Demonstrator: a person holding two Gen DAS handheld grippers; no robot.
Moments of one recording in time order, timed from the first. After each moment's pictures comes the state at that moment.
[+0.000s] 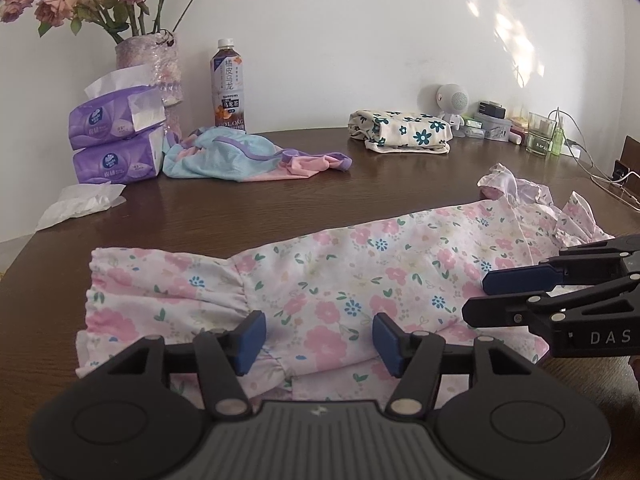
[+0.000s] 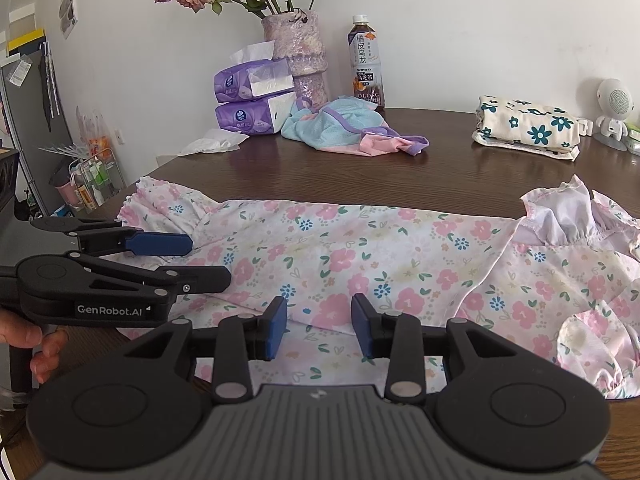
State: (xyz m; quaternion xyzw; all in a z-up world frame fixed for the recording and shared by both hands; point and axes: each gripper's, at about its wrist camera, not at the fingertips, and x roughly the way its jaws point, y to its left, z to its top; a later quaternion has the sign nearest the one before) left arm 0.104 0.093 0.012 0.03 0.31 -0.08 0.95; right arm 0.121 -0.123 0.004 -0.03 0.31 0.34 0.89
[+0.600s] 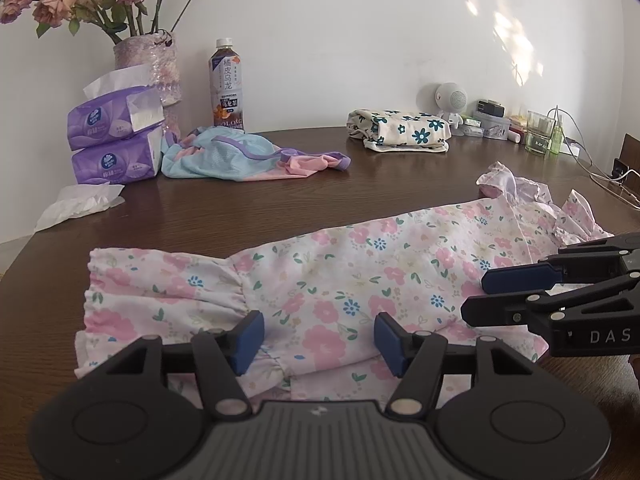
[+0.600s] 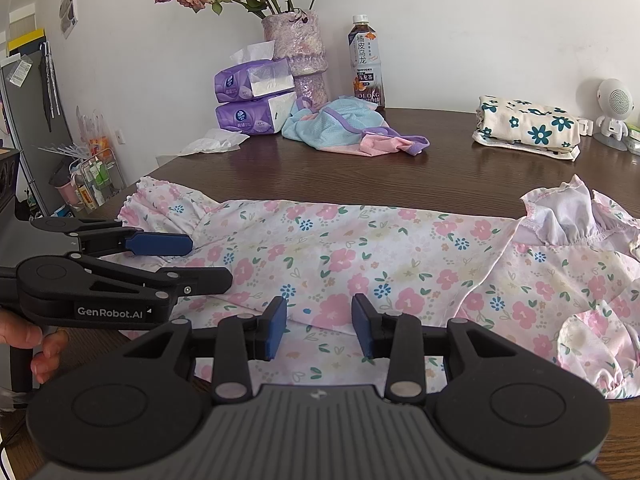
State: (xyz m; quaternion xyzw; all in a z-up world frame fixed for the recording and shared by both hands) left arm 0.104 0.092 0.011 0.03 0.31 -0.08 0.95; right arm 0.121 -0.123 0.004 -0.03 0.31 0.34 0.89
